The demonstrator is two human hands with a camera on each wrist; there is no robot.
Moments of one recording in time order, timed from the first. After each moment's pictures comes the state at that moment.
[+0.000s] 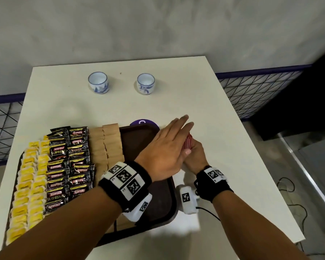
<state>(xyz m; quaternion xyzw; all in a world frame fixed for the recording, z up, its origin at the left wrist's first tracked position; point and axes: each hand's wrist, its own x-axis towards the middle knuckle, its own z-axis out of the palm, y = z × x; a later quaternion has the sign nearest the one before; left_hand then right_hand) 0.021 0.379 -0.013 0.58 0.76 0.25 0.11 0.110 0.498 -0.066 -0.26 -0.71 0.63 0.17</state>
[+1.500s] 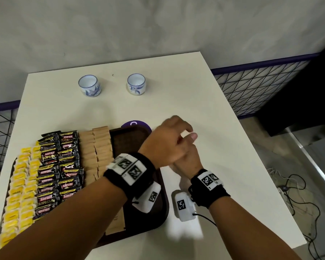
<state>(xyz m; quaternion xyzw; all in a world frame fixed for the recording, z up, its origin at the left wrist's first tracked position) 0.027 0.429 -0.003 0.51 0.77 0.36 0.14 0.120 0.502 -0.060 -0.27 -0.78 0.55 0.13</state>
